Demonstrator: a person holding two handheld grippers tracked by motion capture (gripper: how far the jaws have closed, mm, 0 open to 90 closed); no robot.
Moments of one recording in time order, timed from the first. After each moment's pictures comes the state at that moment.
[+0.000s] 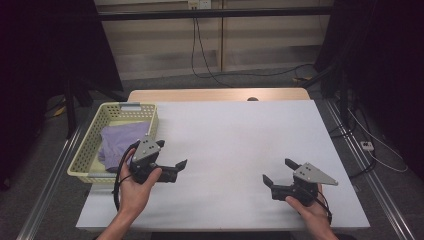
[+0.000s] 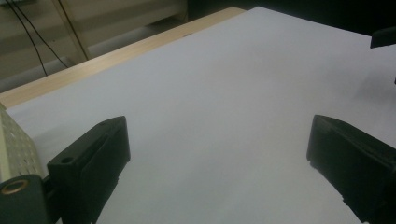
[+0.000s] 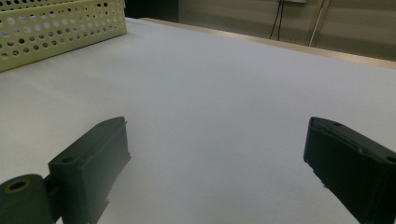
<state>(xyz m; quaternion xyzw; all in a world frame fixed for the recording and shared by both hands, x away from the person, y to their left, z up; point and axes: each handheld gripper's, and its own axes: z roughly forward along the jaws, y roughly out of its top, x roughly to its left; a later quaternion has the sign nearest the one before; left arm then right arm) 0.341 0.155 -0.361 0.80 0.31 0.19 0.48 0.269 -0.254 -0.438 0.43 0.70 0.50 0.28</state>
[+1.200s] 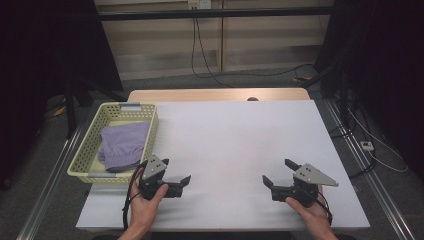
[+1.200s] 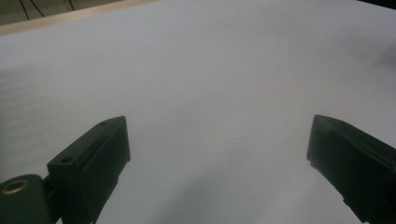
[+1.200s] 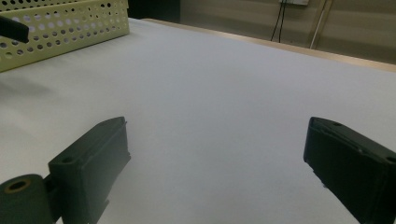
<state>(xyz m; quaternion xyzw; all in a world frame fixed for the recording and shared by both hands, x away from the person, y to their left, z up) 0.323 0.153 -0.429 0.80 0.34 0.17 0.47 0.266 -0.254 -0.436 0.42 0.70 0.50 0.29</state>
